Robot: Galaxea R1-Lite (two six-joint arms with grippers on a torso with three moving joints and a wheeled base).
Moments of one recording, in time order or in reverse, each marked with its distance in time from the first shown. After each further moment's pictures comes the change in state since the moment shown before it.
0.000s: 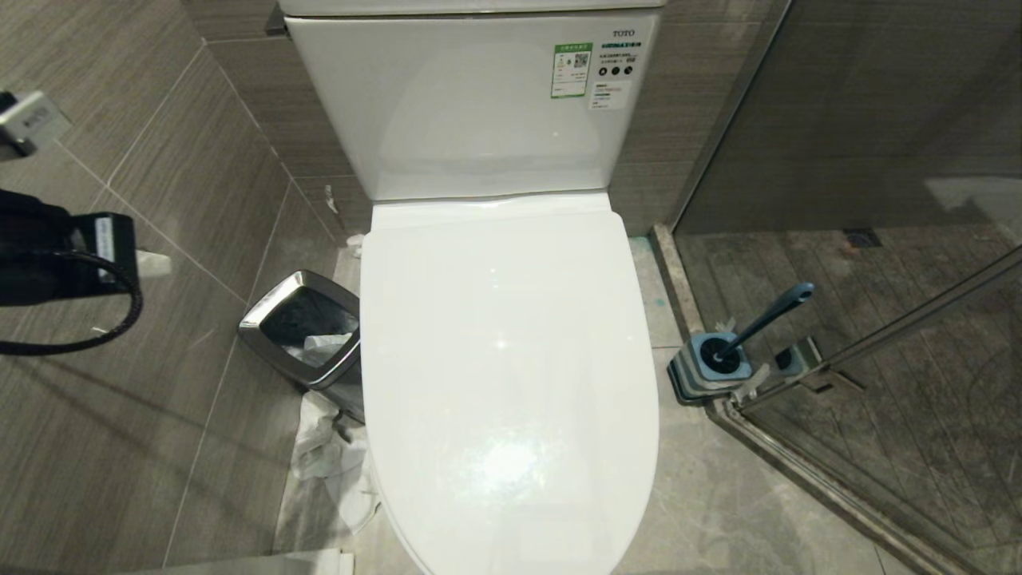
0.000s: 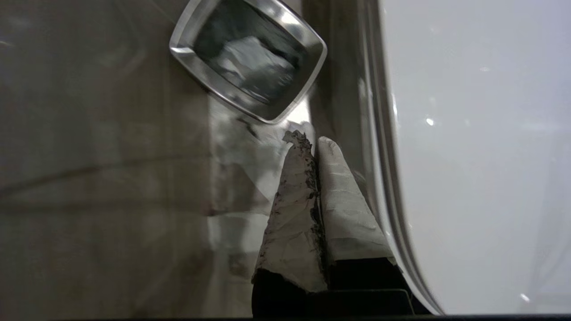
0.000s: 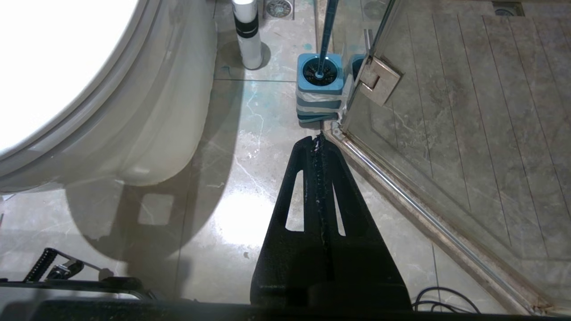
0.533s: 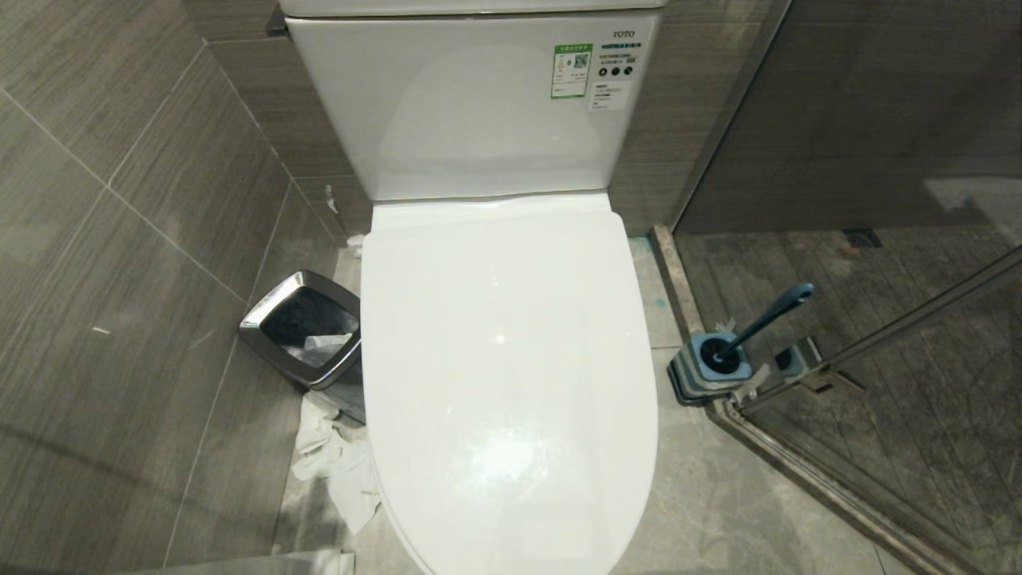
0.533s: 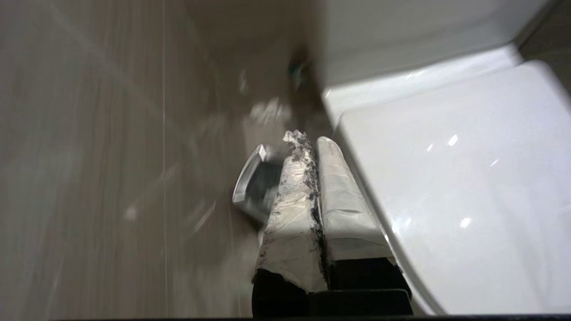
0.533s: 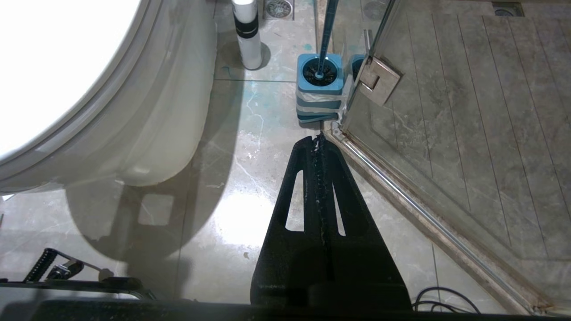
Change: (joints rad) left arm -0.019 -0.424 0.025 -0.126 -0.058 0.256; right arm 0.000 0.000 0.000 0.000 0.000 0.000
